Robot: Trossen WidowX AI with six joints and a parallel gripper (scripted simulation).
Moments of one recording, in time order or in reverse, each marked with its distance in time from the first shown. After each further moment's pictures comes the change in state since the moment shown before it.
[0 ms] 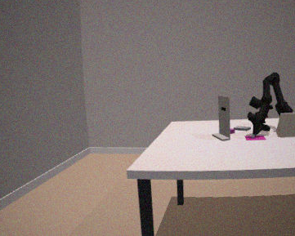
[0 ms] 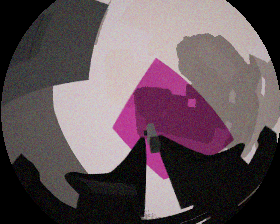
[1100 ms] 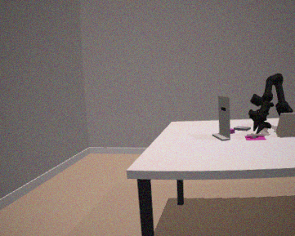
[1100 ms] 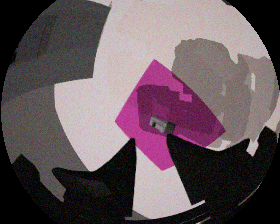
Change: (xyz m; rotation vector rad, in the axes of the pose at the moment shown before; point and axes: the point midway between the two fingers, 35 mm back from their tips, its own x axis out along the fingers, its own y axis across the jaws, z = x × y) arm -0.018 0.001 -0.003 -0.003 0.010 0.002
